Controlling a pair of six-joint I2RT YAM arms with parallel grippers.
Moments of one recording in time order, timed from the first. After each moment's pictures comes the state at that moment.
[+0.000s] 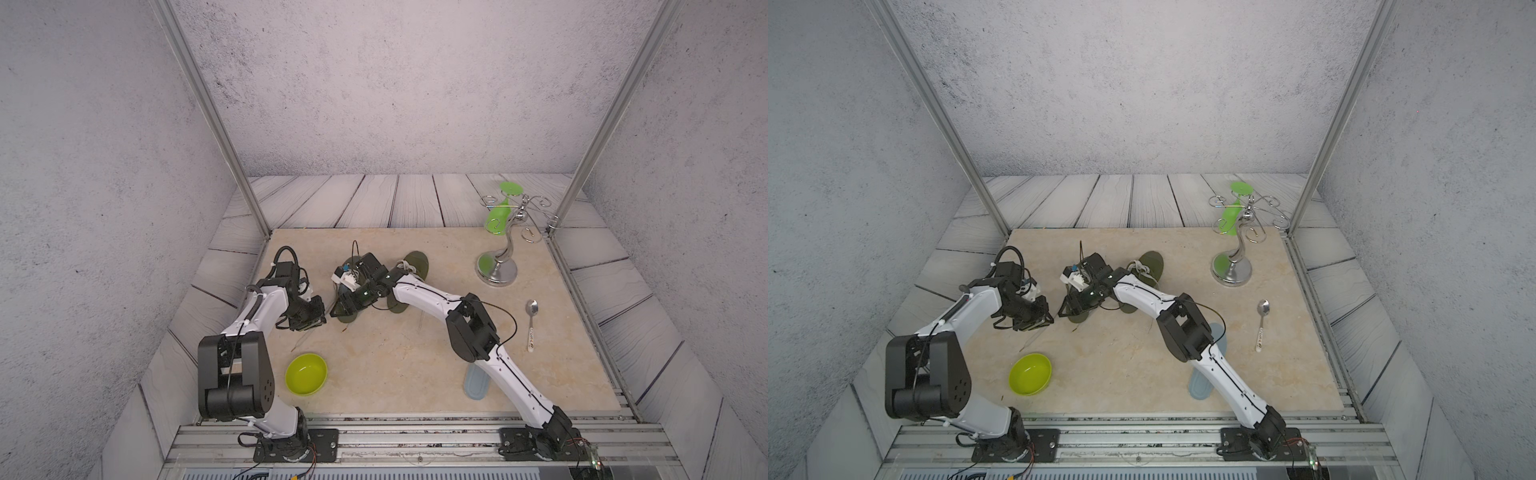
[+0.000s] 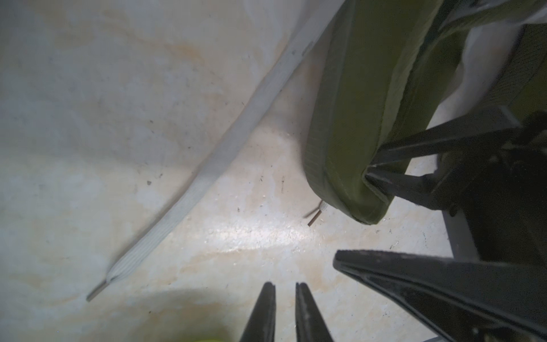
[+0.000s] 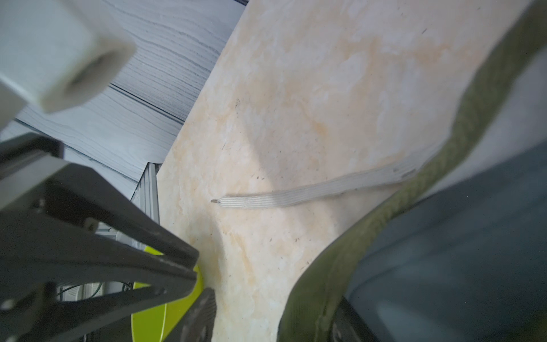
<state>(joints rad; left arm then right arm) 0.06 1.54 1.03 -0.86 0.35 -0.24 0.86 2.61 2.31 -0.55 -0.75 0.30</state>
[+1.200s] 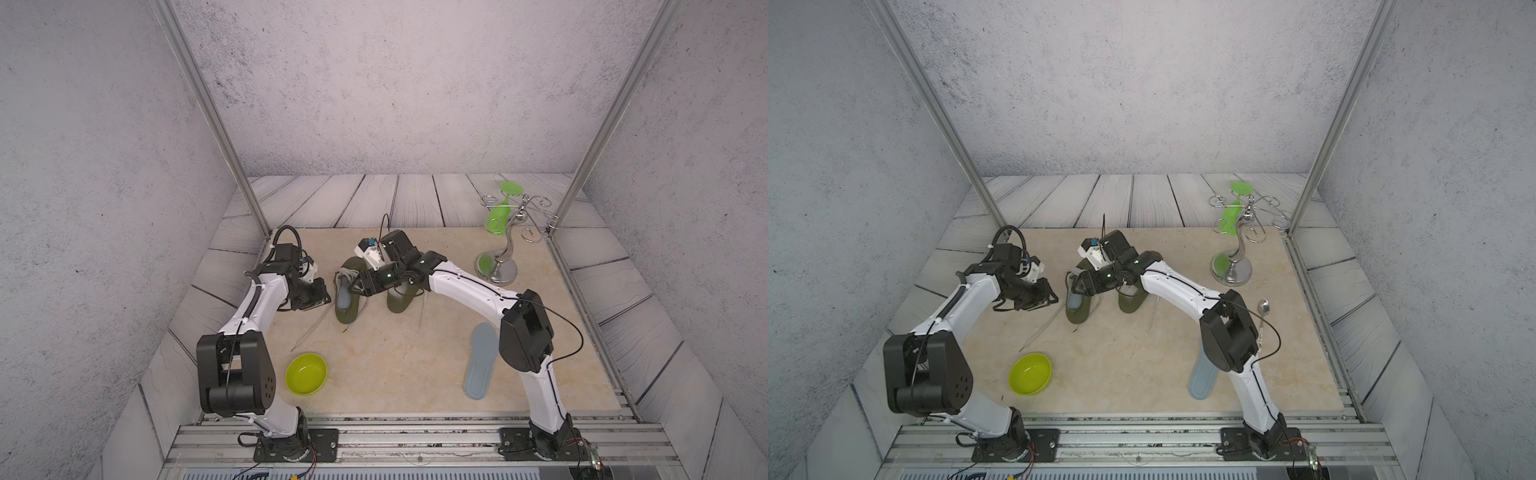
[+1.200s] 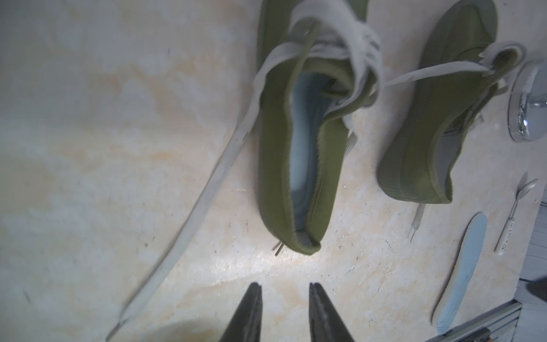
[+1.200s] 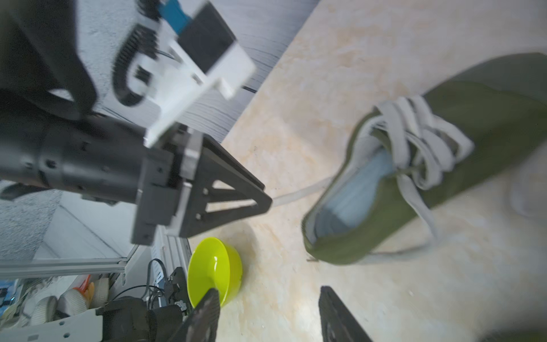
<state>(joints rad) 0.00 1.58 1.25 -0.89 0.38 -0.13 0.79 2.07 1.84 -0.50 -0.55 0.35</state>
